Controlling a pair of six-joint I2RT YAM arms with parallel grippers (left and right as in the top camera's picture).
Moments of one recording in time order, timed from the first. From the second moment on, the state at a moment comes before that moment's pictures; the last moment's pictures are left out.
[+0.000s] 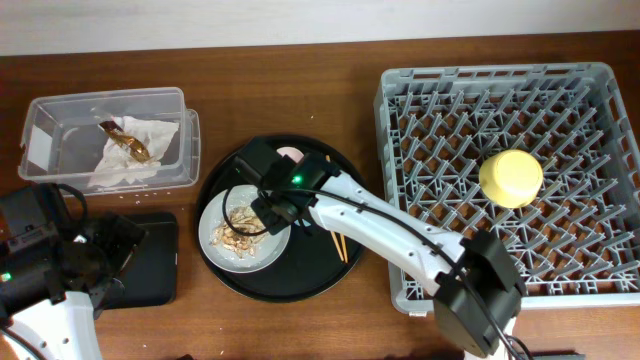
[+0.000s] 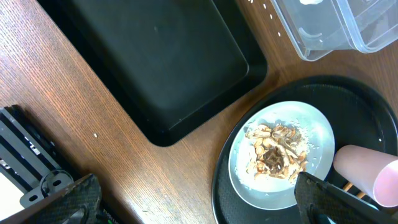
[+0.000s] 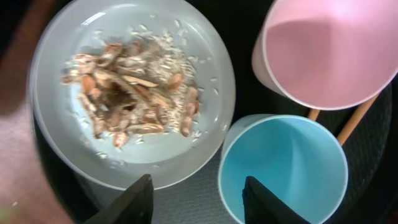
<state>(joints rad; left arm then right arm) 0.43 1.10 1.22 -1.37 0.01 -0.62 0.86 1.98 1.69 -0.94 0.04 0.24</state>
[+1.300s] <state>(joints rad) 0.43 1.10 1.22 -1.37 0.01 -0.63 -0.15 1.86 1.43 -1.69 -1.27 -0.71</state>
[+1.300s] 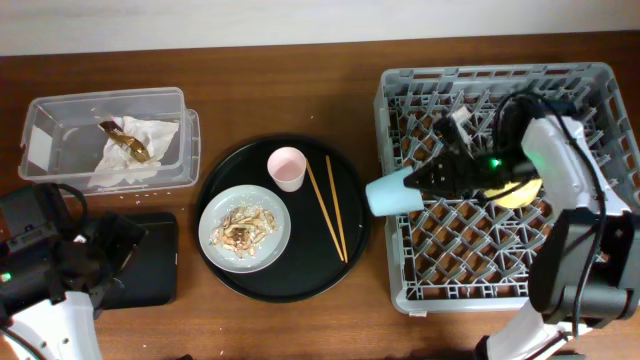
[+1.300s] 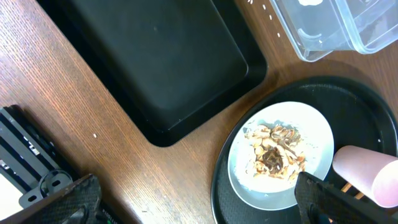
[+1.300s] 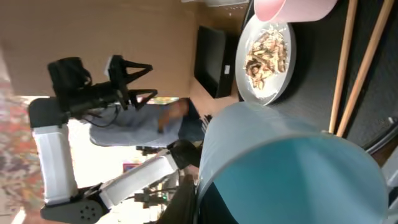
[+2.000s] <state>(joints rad) 0.43 1.10 1.22 -1.37 0.01 -0.63 -0.39 1.89 1.23 -1.25 -1.35 -0.47</state>
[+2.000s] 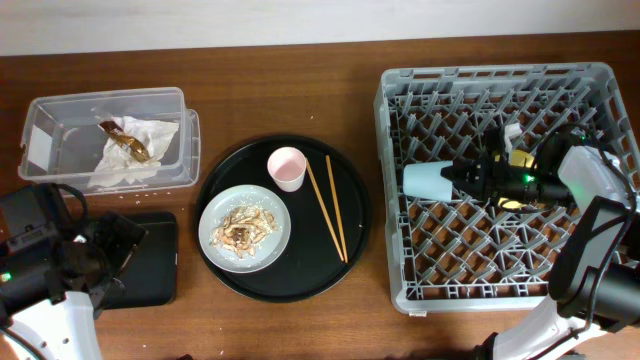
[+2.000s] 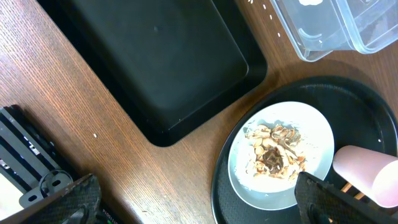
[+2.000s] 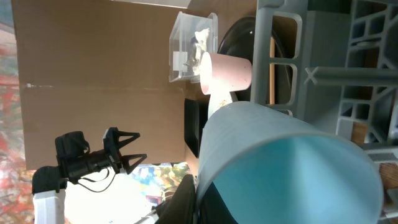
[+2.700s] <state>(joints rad) 0.43 1.10 1.22 -1.37 0.01 -0.63 -0.37 1.87 1.24 -1.18 -1.06 -0.18</state>
